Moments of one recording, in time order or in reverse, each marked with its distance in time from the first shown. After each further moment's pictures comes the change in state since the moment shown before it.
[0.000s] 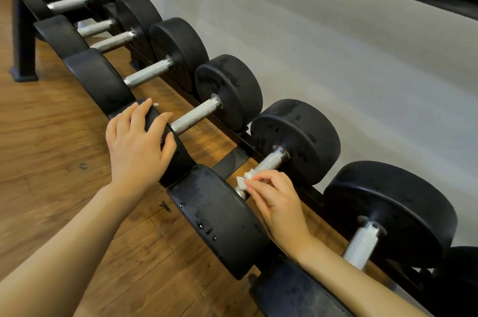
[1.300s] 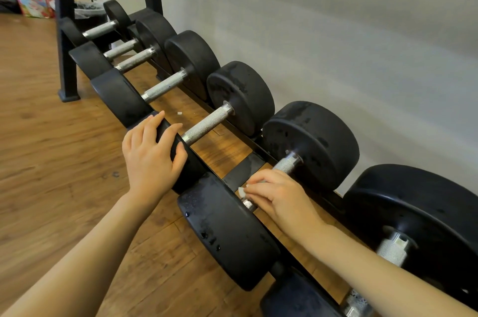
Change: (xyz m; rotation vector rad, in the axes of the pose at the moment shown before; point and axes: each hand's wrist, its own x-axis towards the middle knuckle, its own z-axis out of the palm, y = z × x) left_hand 0.001 0.000 0.006 0.055 0.086 0.027; right_hand 0.030 0.008 -0.002 0.069 -0.243 -0.092
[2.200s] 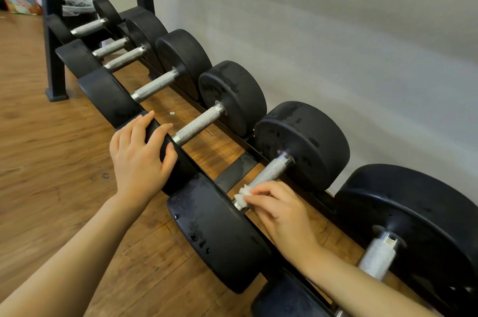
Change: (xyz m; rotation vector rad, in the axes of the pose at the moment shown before) left_hand 0.000 0.001 -0.001 -0.011 0.013 0.006; right_hand -0.032 -0.003 0.009 0.087 0.187 0.073
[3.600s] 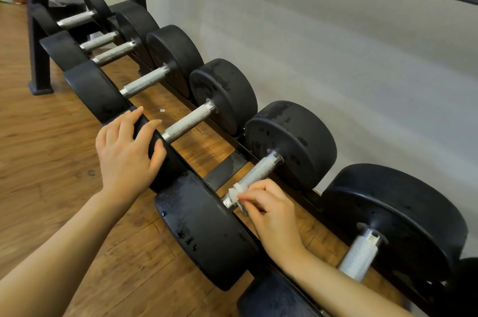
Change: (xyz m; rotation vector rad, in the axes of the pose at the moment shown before) left_hand 0.000 0.000 -0.002 -0.013 -0.034 -0.007; right_hand -0.002 -0.011 0.000 0.141 0.052 0.211
